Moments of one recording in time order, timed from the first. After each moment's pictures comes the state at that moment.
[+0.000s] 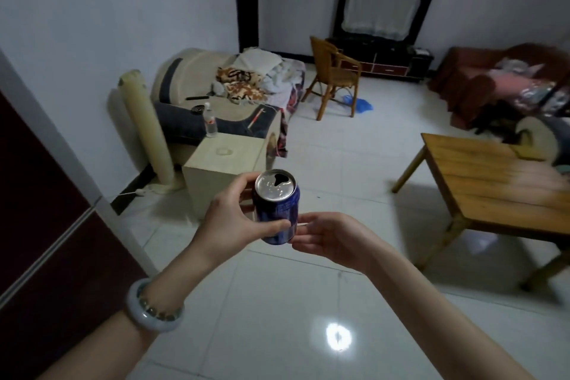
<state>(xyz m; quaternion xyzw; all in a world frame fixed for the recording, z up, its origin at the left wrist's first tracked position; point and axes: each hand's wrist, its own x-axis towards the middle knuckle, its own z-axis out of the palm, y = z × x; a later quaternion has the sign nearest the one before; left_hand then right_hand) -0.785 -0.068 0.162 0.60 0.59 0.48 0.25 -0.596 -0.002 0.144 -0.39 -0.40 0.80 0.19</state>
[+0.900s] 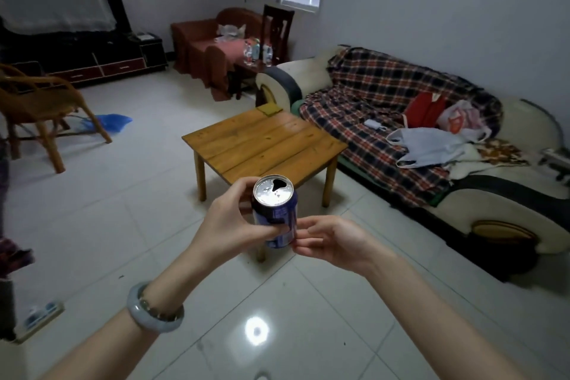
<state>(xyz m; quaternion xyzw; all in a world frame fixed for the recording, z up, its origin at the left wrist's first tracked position) -0.324 0.270 0.153 0.81 0.24 0.30 0.44 -0.151 0.155 0.126 -0.52 -0.18 0.65 0.52</state>
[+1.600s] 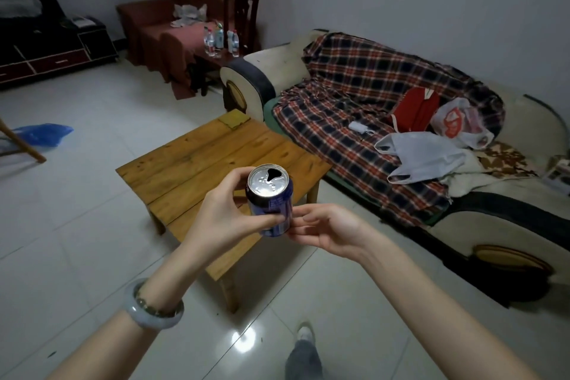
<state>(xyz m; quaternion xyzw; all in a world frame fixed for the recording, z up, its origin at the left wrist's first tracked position) -0.030 0.485 0.136 0.83 0.23 0.27 0.43 0.134 0.366 0.108 -0.52 -0.12 0.63 0.57</state>
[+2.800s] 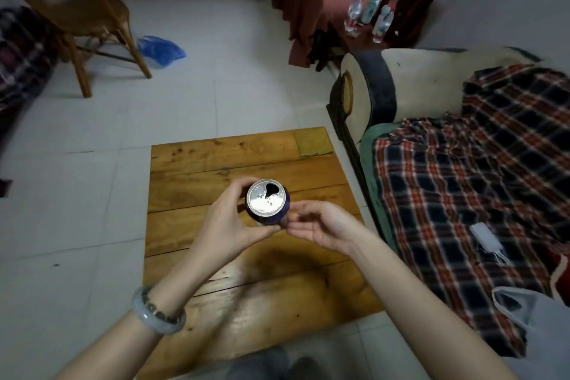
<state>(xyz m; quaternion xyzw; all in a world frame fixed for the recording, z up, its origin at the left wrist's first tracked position) 0.218 0.813 0.037 0.69 0.51 0.35 0.37 0.410 0.821 0.028 -0.55 -0.19 0.76 0.31</state>
